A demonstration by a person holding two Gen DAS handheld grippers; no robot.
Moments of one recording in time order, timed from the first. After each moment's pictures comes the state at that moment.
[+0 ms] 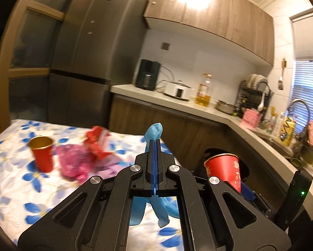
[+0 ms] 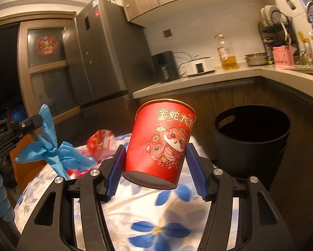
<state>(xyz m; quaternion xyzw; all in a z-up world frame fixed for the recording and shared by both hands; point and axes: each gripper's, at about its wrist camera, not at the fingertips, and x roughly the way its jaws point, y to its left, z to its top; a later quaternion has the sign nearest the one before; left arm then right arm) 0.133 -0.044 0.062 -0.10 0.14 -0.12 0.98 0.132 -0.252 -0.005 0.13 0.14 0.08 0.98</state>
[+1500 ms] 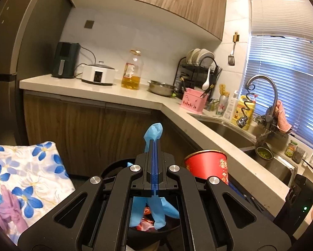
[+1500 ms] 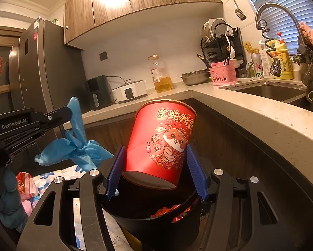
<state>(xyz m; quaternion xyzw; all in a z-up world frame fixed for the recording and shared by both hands) 0.276 -0.285 0.063 -0.07 0.16 -0.33 0.93 0.186 -0.422 0.005 0.14 0.10 -0.11 0.98</state>
